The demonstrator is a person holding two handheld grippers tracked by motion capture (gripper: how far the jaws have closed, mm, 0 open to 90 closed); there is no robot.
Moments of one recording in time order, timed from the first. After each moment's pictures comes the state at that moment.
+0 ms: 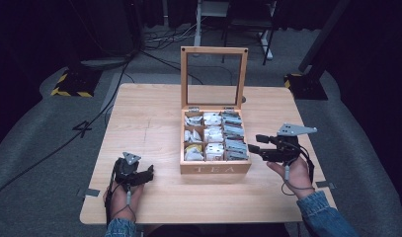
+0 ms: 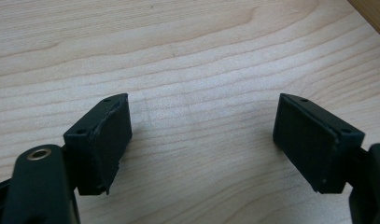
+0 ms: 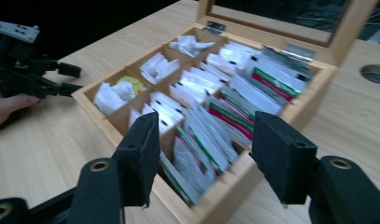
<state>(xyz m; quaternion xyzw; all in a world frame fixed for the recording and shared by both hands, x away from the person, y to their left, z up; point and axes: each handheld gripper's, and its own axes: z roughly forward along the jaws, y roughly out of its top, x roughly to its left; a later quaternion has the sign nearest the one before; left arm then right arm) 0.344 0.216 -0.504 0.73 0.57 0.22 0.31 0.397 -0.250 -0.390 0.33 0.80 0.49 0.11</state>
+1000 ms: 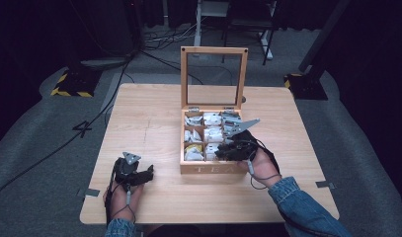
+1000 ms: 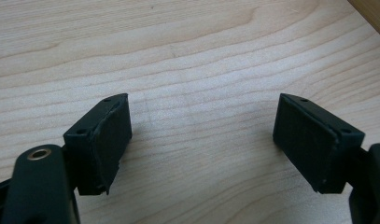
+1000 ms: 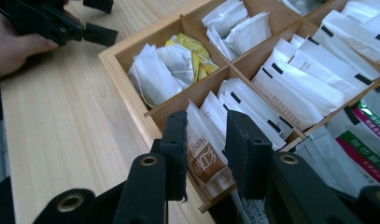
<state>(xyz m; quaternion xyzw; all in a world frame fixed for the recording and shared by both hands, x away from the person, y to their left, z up) 0.344 0.216 -0.504 0.73 0.58 0.22 0.31 0.425 -0.149 -0.413 0.25 0.89 0.38 0.03</state>
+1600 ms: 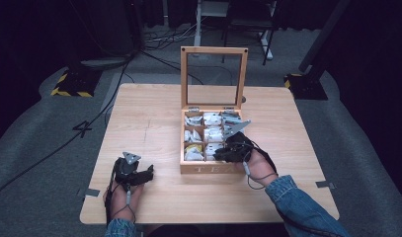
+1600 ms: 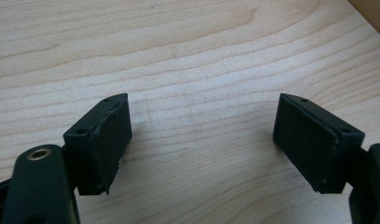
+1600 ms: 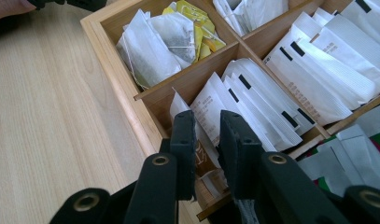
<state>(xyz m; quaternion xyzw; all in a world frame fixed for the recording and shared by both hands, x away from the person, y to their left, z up) 0.345 0.216 -0.504 0.73 0.58 0.22 0.30 0.429 -0.137 -0.423 0.24 0.91 0.33 0.03</state>
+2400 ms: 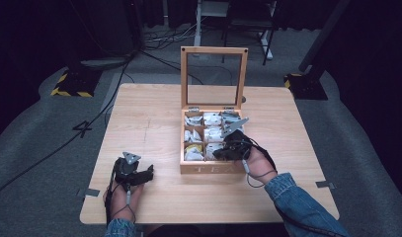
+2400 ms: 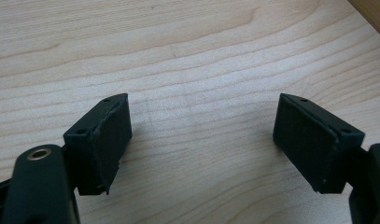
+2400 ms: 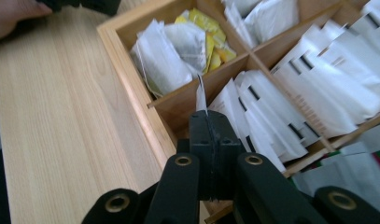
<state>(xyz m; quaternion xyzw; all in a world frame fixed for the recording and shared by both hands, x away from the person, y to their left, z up) 0.345 0.216 -0.504 0.73 0.58 0.22 0.30 0.431 -0.135 -0.412 0.22 0.91 0.34 0.01</state>
